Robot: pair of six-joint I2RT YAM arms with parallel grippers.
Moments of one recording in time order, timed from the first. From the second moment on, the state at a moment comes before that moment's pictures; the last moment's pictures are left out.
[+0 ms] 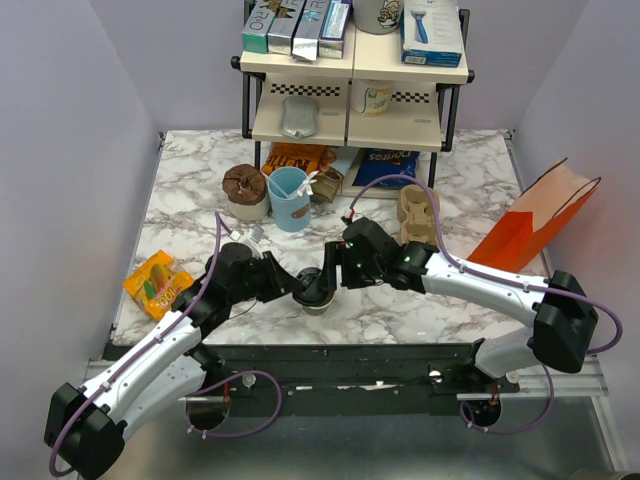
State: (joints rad) left arm -0.58 0.77 0.47 -0.27 0.24 -0.94; right arm 0.96 1.43 1.01 -0.40 0.01 0.75
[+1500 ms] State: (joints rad) left arm -0.58 0.78 0.51 -0.40 0.24 -0.85; right arm 0.96 1.47 1.05 -0.44 -0.05 0.80
